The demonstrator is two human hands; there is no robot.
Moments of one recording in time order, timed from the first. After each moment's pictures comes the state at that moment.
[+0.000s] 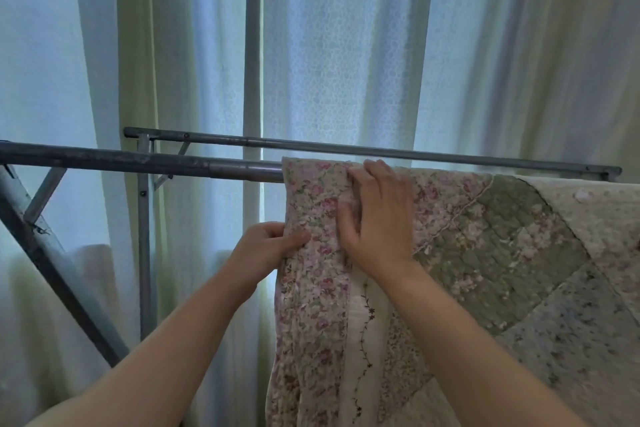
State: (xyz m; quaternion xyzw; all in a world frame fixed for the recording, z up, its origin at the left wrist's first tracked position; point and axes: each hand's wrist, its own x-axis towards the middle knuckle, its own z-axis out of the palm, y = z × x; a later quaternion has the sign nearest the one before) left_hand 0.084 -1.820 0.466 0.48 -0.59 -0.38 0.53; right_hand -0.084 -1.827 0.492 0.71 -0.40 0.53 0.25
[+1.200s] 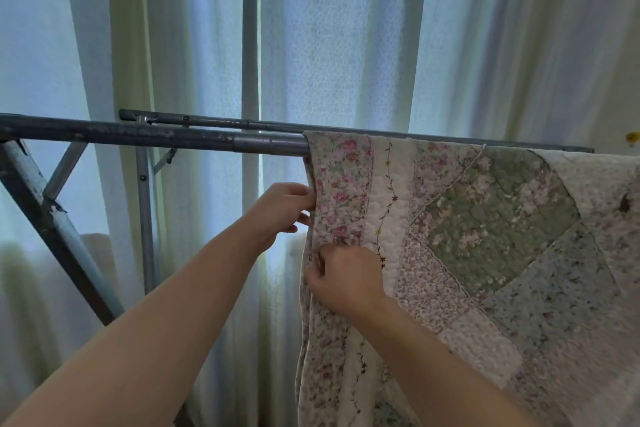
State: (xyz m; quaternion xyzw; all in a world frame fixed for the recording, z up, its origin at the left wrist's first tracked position) left_hand 0.097 -1.825 0.485 0.49 -0.64 -0.37 0.46; right_hand -0.030 -1.789 0.420 0.77 -0.54 0.31 0.14
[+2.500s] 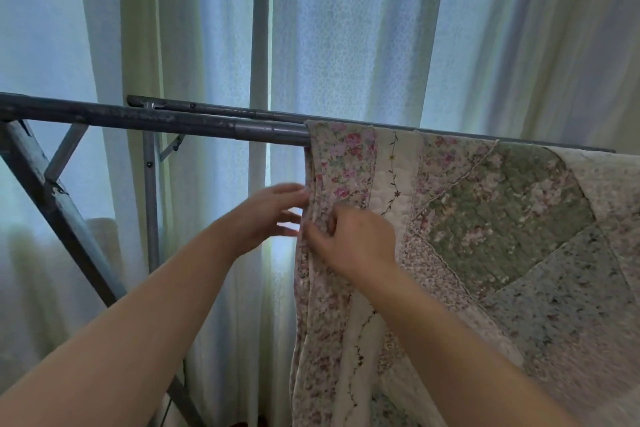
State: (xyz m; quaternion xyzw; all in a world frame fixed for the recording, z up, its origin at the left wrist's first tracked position) left_hand 0.124 -1.831 0.466 0.41 -0.64 -0.48 0.44; right_hand -0.034 -1.808 0.446 0.75 -0.52 0.37 0.16
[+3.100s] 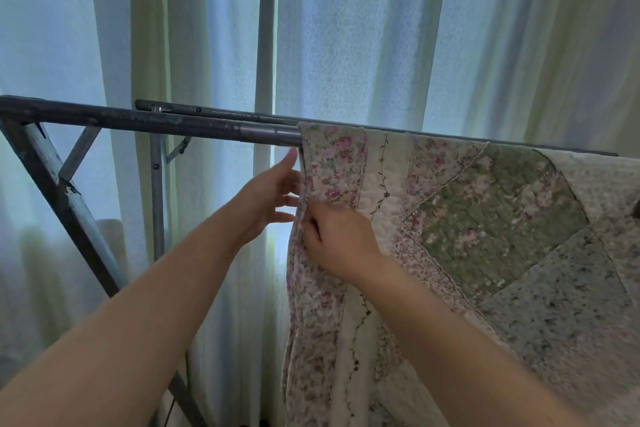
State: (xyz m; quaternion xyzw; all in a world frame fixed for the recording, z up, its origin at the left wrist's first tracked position) left_hand 0.117 -1.811 0.490 0.44 -0.59 -0.45 0.51; right_hand -0.023 -1.805 0.451 0.83 -0.41 0.36 0.14
